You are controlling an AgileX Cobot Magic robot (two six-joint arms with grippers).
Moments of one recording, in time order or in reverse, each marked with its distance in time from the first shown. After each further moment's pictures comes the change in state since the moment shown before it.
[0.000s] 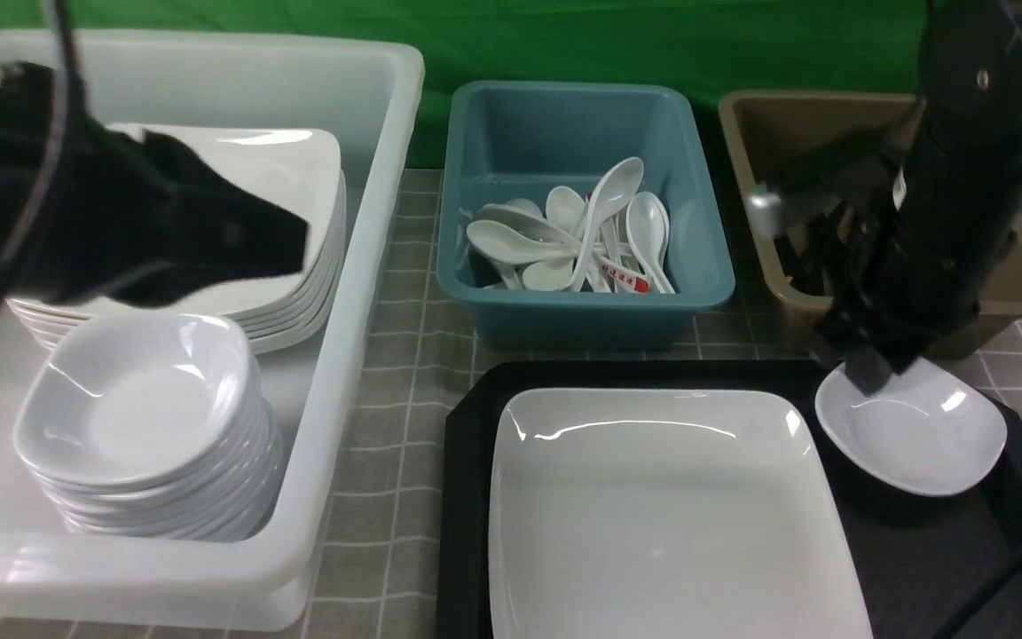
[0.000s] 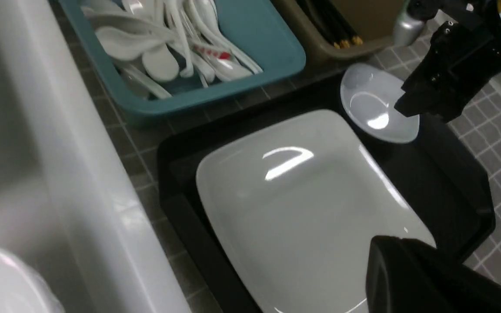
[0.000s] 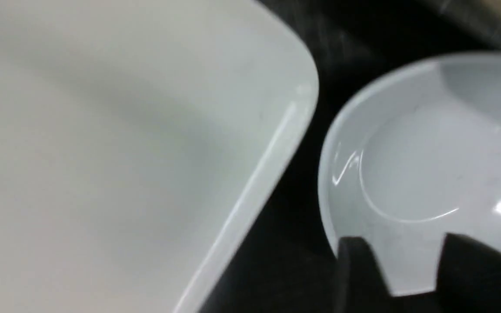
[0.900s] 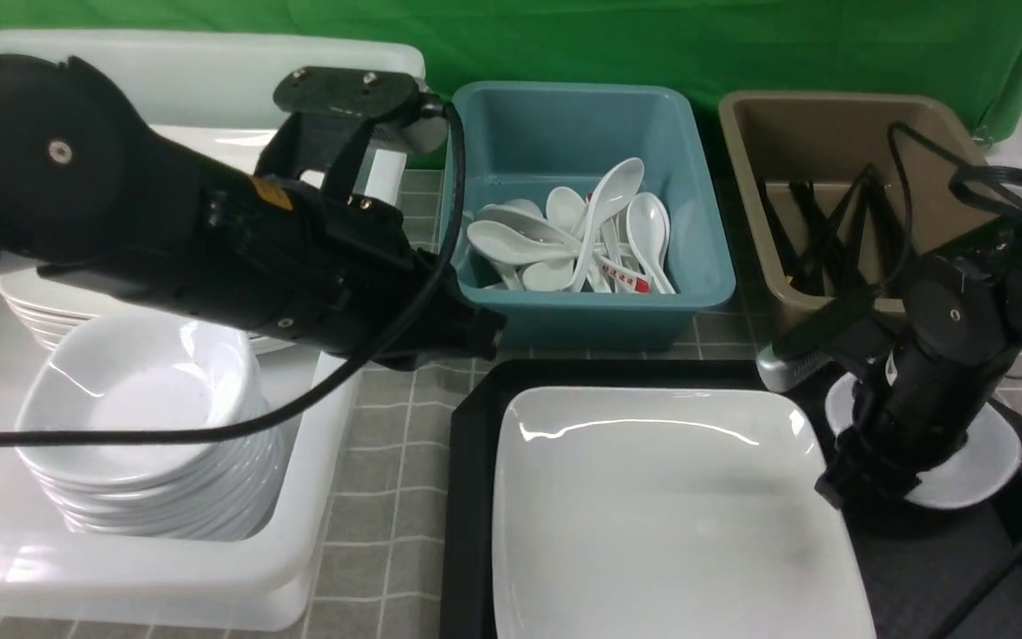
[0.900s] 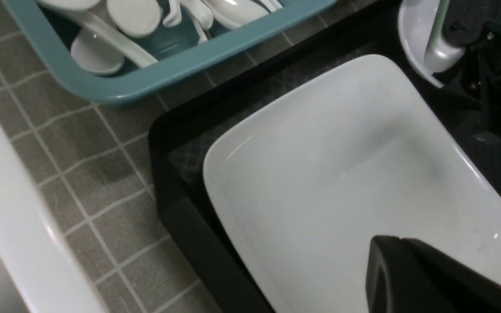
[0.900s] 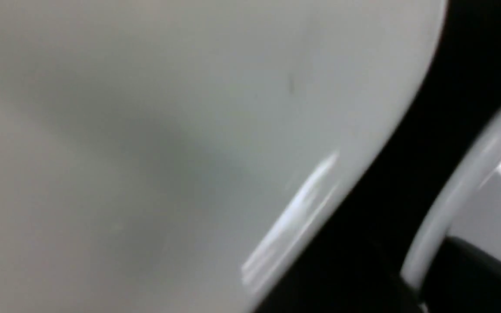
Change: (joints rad) right arm 0.001 0.021 0.287 -0.135 -0.357 0.014; left arm -0.154 0.297 0.000 0.058 -0.218 0.050
